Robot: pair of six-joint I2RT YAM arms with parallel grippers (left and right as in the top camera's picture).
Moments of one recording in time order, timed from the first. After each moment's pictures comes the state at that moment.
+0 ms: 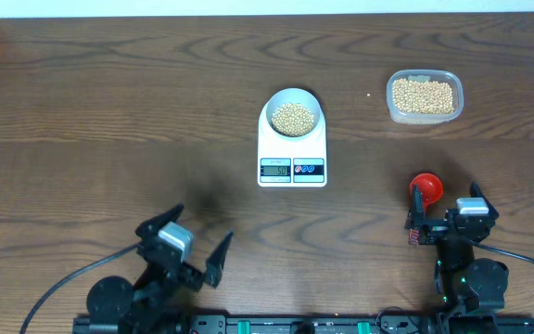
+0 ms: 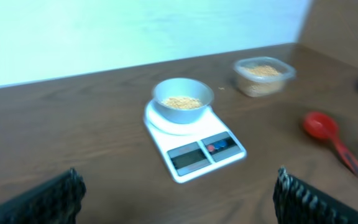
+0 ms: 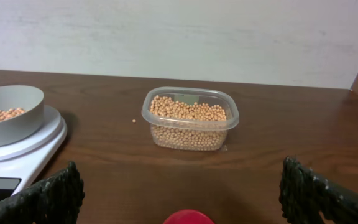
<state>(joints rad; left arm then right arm) -0.06 0.01 0.39 -0.60 0.45 0.03 0.04 0.01 0.01 -0.07 0.03 -0.04</state>
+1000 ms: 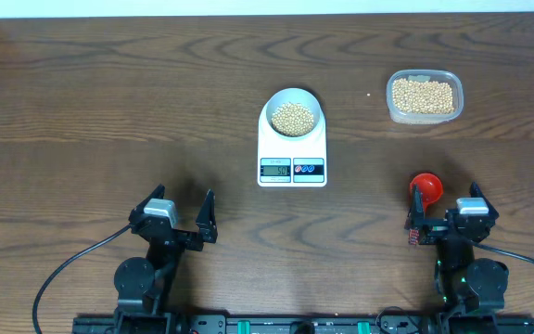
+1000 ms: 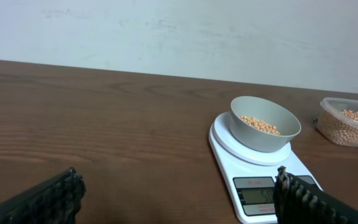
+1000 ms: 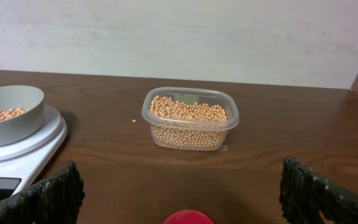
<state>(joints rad) -0.06 0.01 0.04 -0.13 0.17 -0.15 0.04 0.01 0.01 -0.07 0.03 -0.04</state>
